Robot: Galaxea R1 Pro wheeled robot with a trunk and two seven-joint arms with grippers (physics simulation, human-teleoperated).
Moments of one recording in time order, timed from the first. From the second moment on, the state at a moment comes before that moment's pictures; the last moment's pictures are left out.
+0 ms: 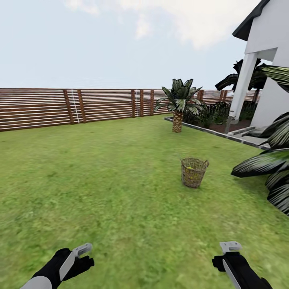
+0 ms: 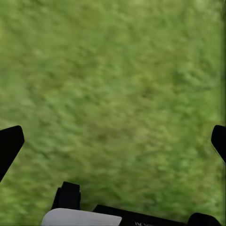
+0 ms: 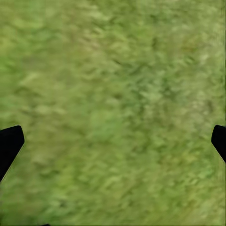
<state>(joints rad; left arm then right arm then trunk) -0.55 0.09 0.18 -0.37 0.19 0.59 0.02 -0.33 -0.17 0.01 -0.84 -0.01 0.67 -0.15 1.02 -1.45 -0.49</state>
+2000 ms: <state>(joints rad) -0.55 0.05 0.18 -0.37 0.19 0.41 0.01 -0.33 -0.20 -0.02 -0.82 -0.02 0.63 -0.14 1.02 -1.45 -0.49</state>
